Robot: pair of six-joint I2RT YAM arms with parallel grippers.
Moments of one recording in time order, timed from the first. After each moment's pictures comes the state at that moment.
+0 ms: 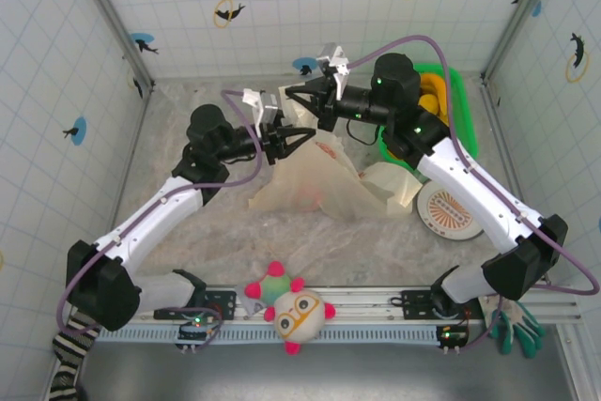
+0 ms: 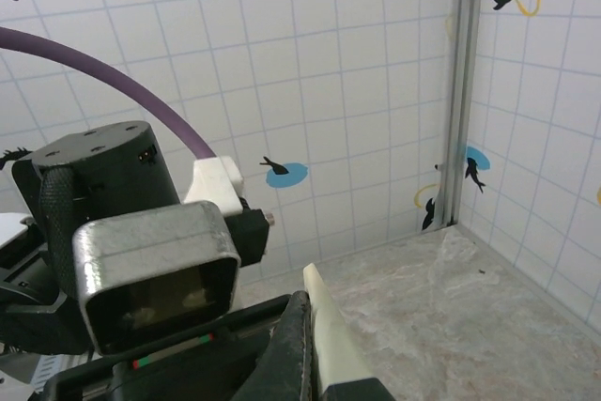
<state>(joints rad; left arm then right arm) -0.53 1.25 0.97 0.36 0.88 -0.20 0.69 1.44 1.51 -0.09 -0.60 0.07</state>
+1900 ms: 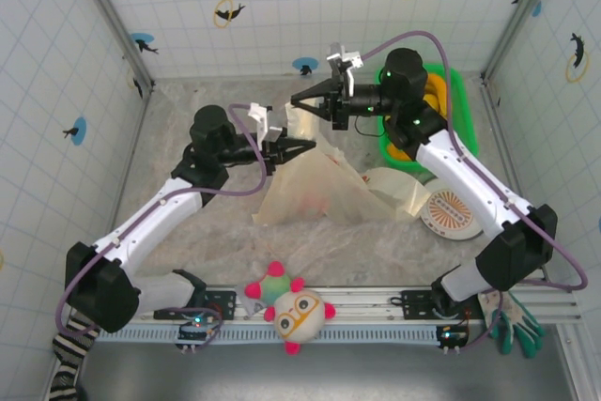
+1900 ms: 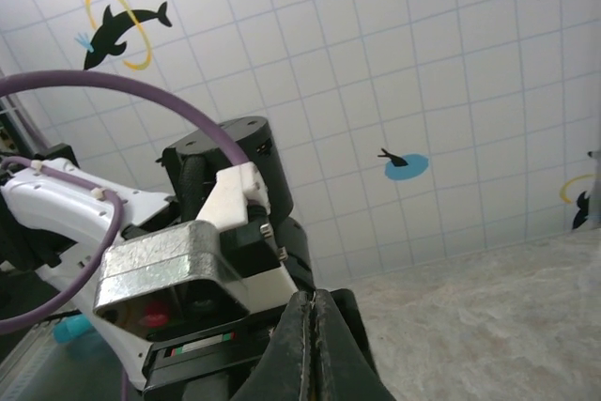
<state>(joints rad) -0.53 1.24 0.96 0.26 1.02 0.06 0.57 1.49 1.46 0.11 -1.00 0.29</state>
